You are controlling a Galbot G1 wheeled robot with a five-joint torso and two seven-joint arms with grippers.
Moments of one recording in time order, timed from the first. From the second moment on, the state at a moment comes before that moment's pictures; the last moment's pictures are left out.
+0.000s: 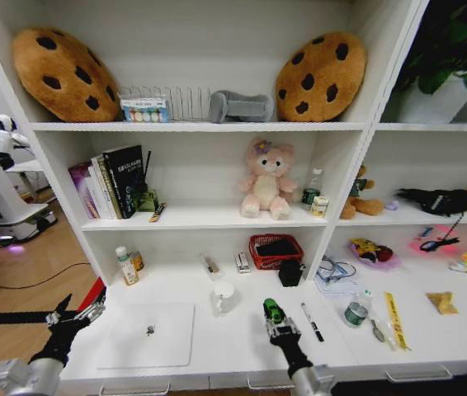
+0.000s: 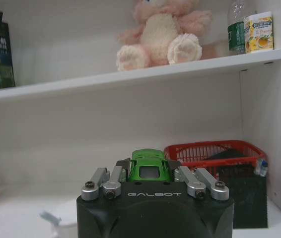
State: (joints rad) left arm 1.94 -1.05 -0.94 -2.18 -0.79 -0.12 -0.11; right arm -1.73 1.09 0.36 2.29 0.43 -0.01 0.23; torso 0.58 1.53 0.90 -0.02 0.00
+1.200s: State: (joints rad) left arm 1.94 -1.05 -0.94 -2.18 -0.79 -0.12 -0.11; right arm -0.16 0.97 -0.49 1.72 1.10 -0.20 0.35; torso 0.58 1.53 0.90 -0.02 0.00
